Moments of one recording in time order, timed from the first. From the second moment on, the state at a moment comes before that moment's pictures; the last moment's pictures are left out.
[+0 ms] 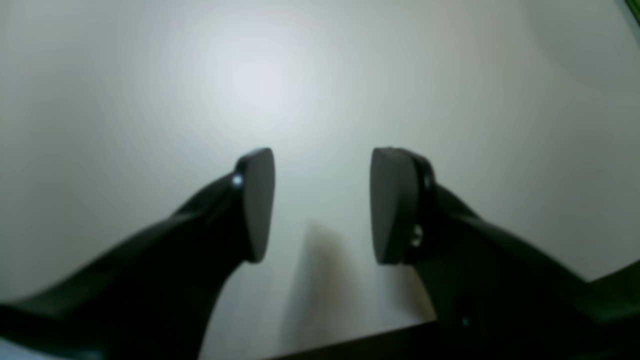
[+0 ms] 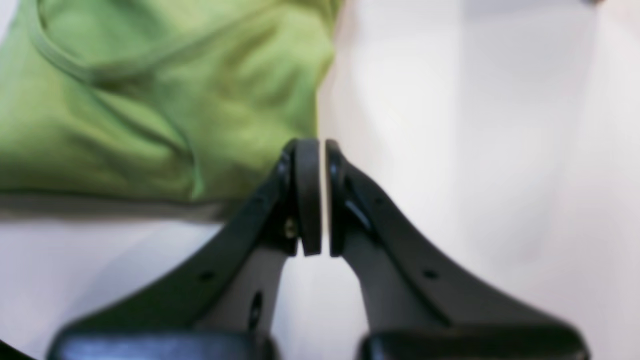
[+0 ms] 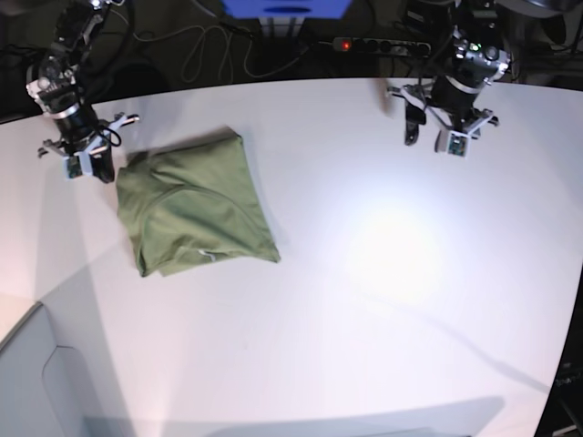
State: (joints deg) left arm 35.1 -9.7 -18.2 117.5 -13.2 -20.4 39.0; right arm -20.3 3.4 35.2 97.2 0.1 46.6 -19.0
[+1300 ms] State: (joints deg) left arm 43.5 -3.3 -24.5 117.5 -13.2 -20.5 38.8; right arm -14.0 5.8 35.9 87.9 -0.4 46.6 -19.7
